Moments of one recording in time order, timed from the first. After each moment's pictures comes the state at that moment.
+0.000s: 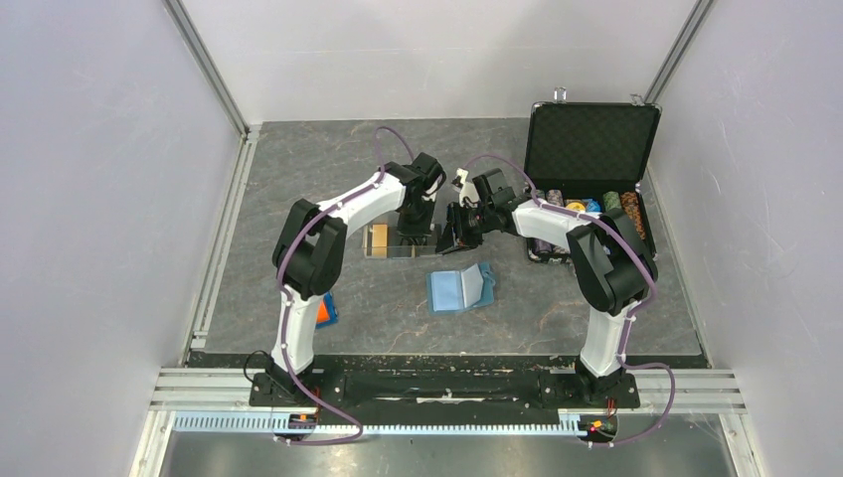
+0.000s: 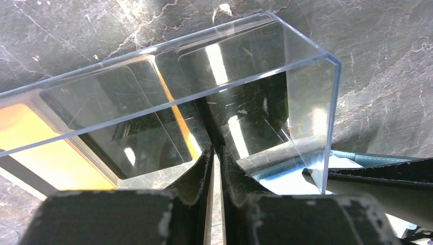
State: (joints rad) left arm -0.60 2.12 1.68 -0.88 0.06 -0.38; right arm 0.49 1.89 1.18 -0.22 -0.61 0.46
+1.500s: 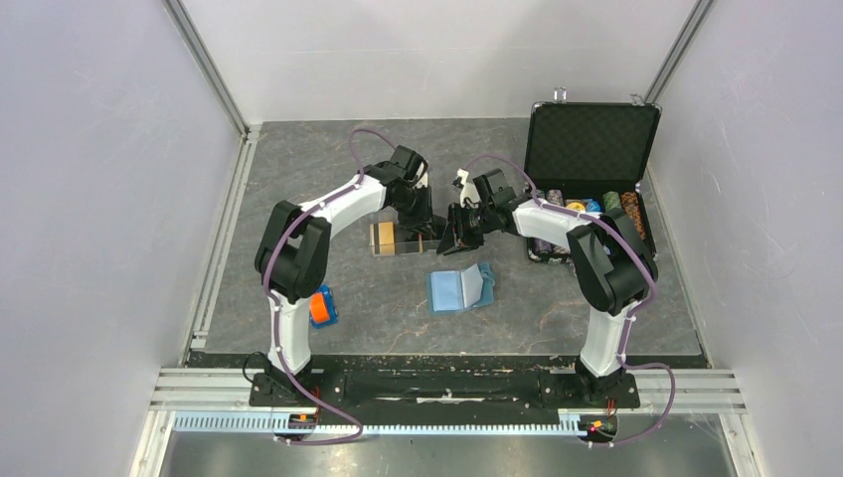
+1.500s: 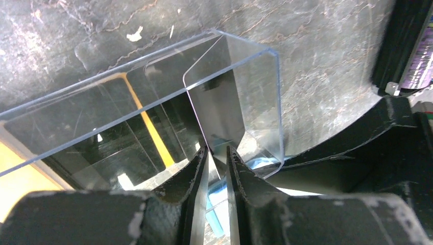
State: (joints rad) left arm -0.53 2.03 1.53 -0.60 0.30 -0.48; right arm 0.49 1.89 1.18 -0.24 -0.61 0.45
